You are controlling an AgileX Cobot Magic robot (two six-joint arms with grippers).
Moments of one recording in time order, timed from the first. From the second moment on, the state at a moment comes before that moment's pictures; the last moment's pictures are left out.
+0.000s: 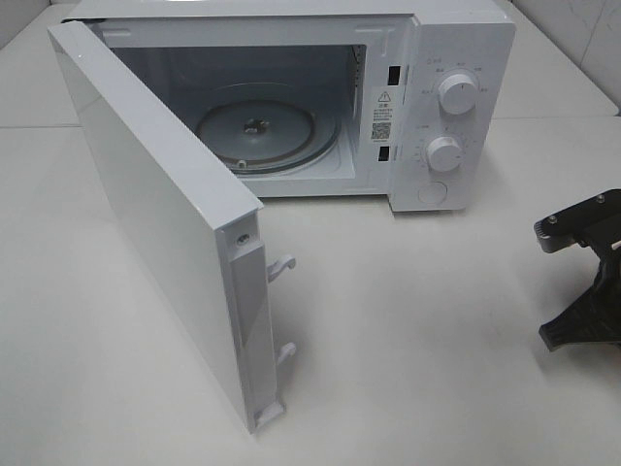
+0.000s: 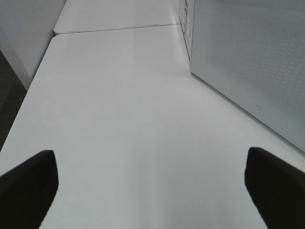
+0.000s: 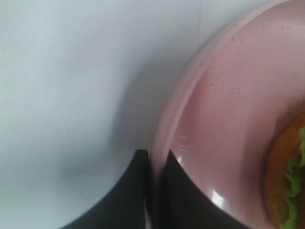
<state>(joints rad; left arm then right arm) 0.03 0.00 -0.50 -0.05 1.04 0.12 0.24 1.67 -0.54 -0.95 0.38 0.81</state>
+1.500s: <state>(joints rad) 0.03 0.00 -0.50 -0.05 1.04 0.12 0.24 1.42 -0.83 -0.43 0.83 0.50</state>
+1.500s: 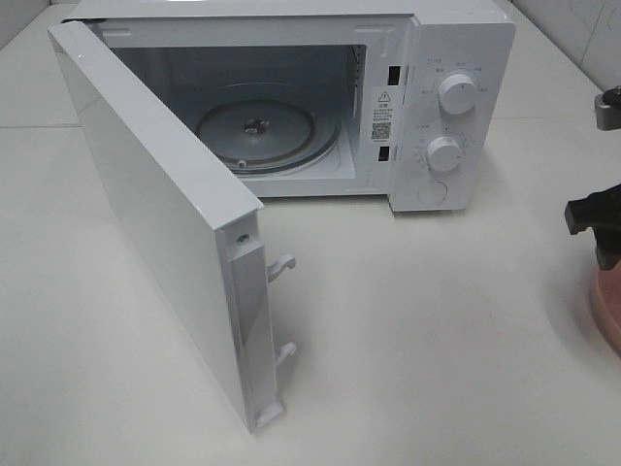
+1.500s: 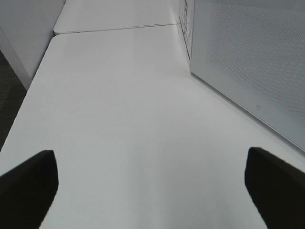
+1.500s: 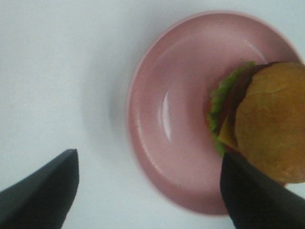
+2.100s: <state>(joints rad) 0.03 0.00 -0.50 -0.05 1.04 0.12 0.24 1.29 -0.93 0.14 0.92 0.00</state>
